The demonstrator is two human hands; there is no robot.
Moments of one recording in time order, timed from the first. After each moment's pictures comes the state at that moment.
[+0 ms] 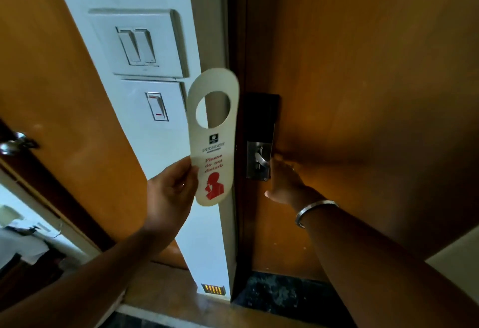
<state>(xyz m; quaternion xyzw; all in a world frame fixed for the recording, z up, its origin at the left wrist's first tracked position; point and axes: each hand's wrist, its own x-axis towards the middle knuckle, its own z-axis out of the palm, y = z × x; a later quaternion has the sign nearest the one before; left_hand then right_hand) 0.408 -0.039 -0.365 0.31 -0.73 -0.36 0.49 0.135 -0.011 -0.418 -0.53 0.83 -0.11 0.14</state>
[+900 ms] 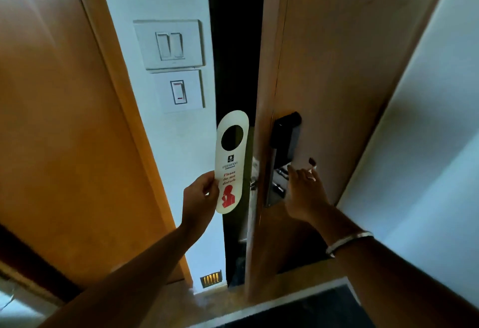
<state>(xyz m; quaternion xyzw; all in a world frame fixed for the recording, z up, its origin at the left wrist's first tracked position) 0.495 -0.021 -0.435 0.21 -0.76 -0.50 0.35 0.323 0.172 -0.406 -0.37 0.93 -0.02 -0.03</state>
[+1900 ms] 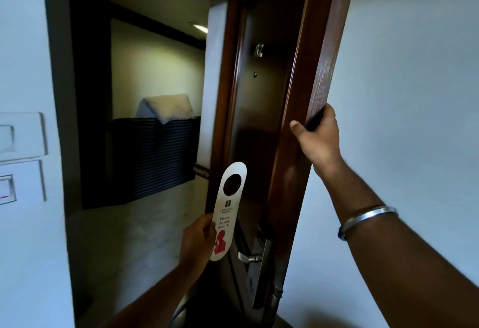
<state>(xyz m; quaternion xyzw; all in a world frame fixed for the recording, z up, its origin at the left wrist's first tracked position) 0.355 0.160 -0.378 -0.05 -0.77 -0.60 0.23 0.384 0.375 -0.098 -0.09 0.75 -0.52 -0.40</state>
